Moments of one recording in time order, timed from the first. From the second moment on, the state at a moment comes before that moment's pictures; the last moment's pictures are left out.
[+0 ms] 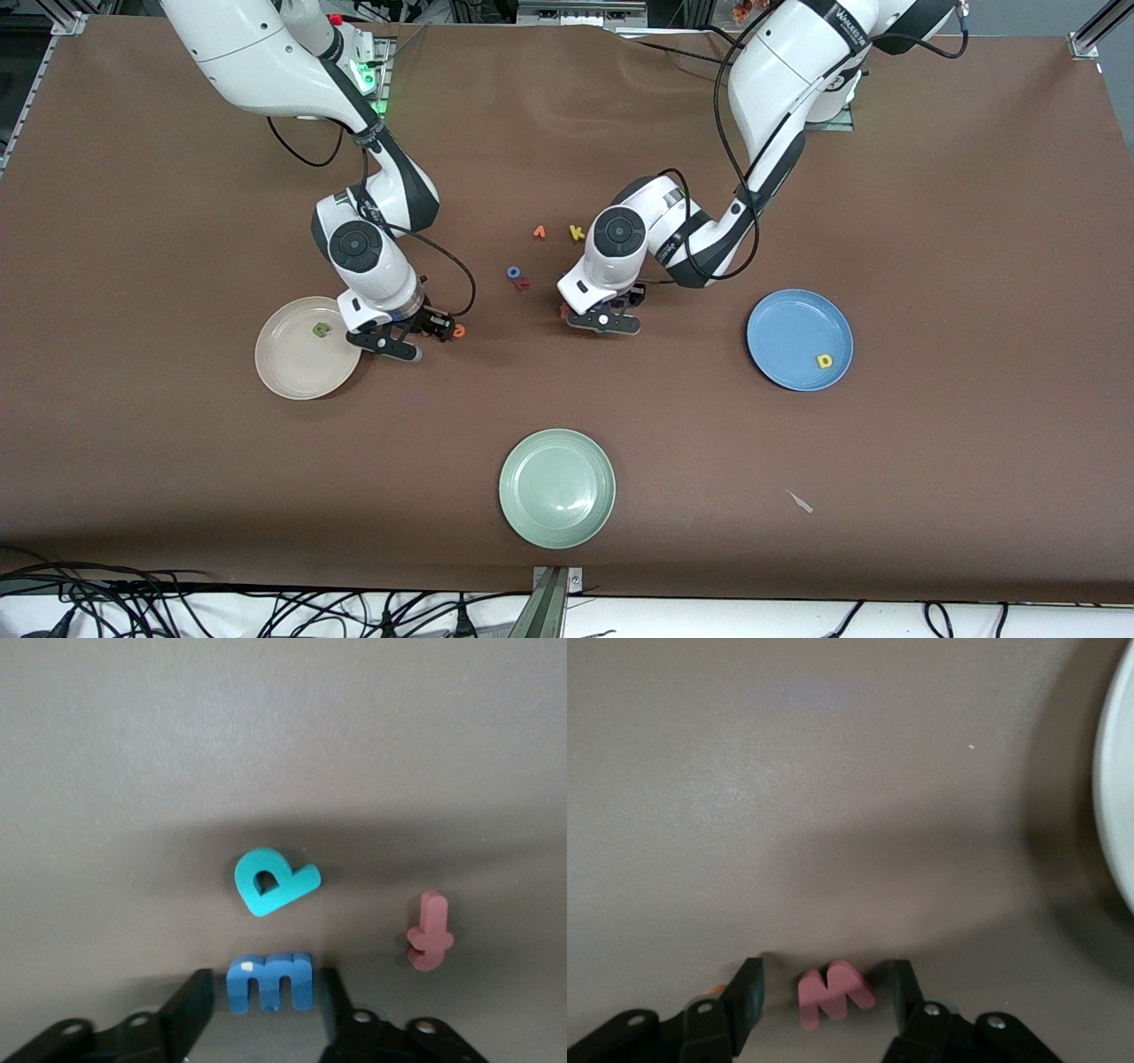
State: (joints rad) left arm -0.45 0.78 -0.31 -1.64 0.21 2.34 -0.71; right arm 0.31 0.58 0.12 -1.98 -0.13 2.61 0.81
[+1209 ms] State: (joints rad) left arm -0.01 0.60 -0.37 -1.61 0.22 1.86 -0.08; right arm 0.31 0.57 0.12 -1.99 -0.13 2.61 0.87
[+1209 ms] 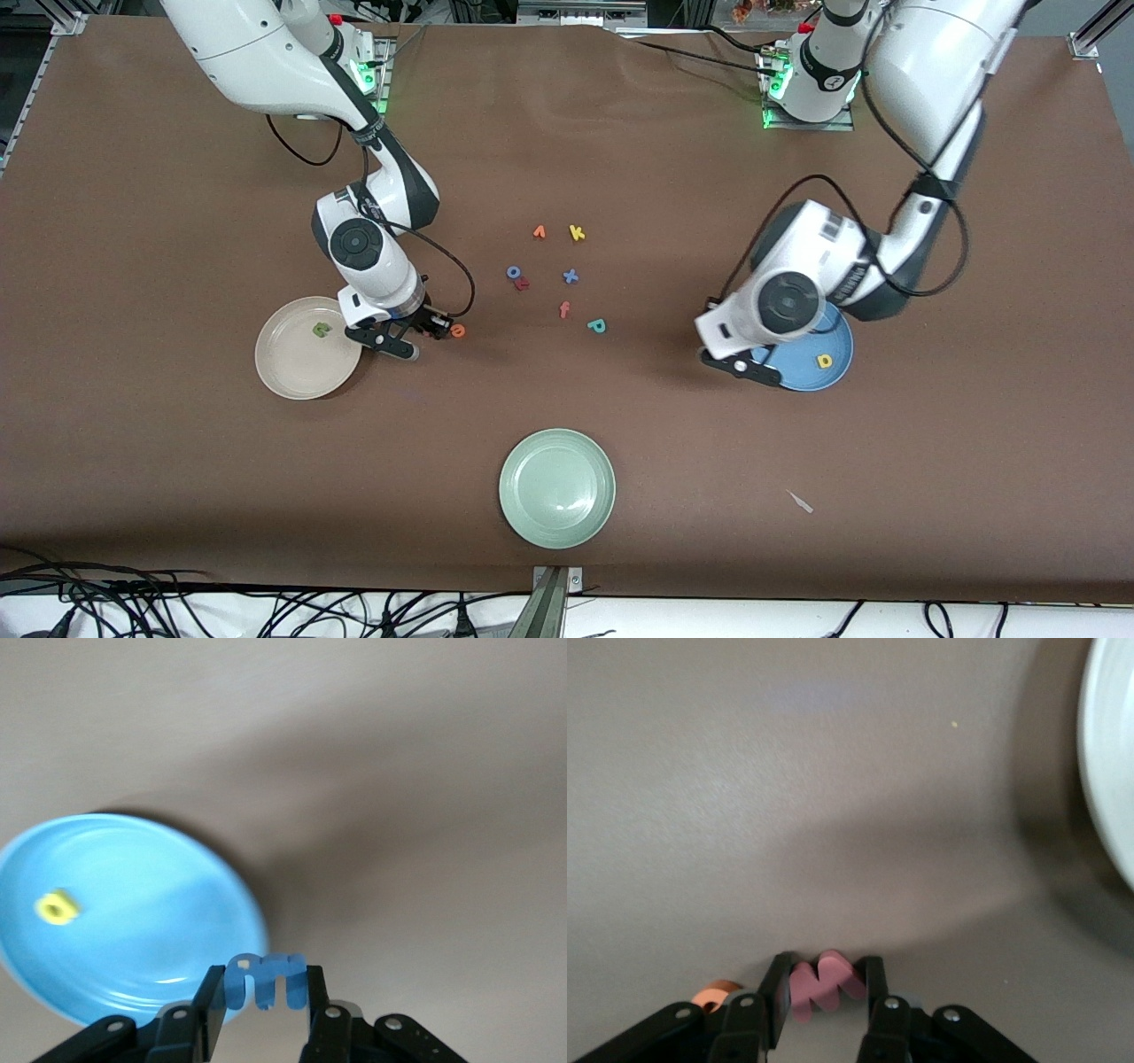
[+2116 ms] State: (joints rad) left arm 0.13 0.56 -0.43 -1.81 0.23 2.05 0.02; right arm 0.17 0.41 0.07 -1.97 -0.10 2.35 0.40
